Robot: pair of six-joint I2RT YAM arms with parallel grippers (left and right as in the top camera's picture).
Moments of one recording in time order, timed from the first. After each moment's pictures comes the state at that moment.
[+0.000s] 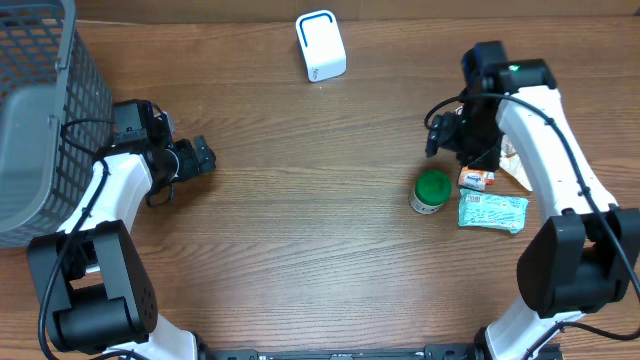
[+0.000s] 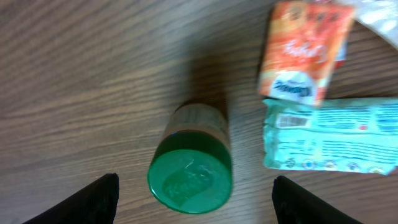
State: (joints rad) left arm 0.19 1.77 1.09 -0.53 0.16 -0.22; right arm 0.10 1.86 1.62 -1.31 -0.08 0.38
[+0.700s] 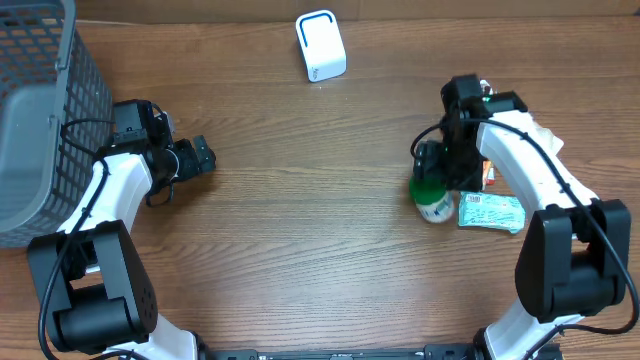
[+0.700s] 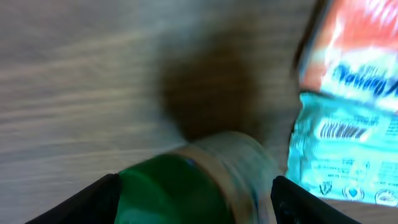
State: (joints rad) left arm 0.19 1.77 1.09 -0.53 0.16 -0.22; right arm 0.14 1.85 1.36 -1.12 -0.08 0.35
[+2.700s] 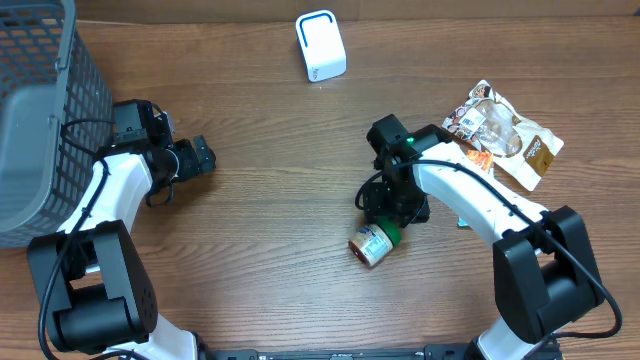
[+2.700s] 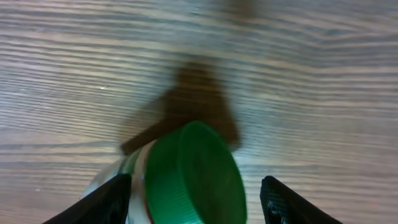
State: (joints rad) left arm 0.19 1.77 1.09 -0.53 0.16 -0.22; right arm 0.46 1.81 1.25 -1.10 -0.14 0.38
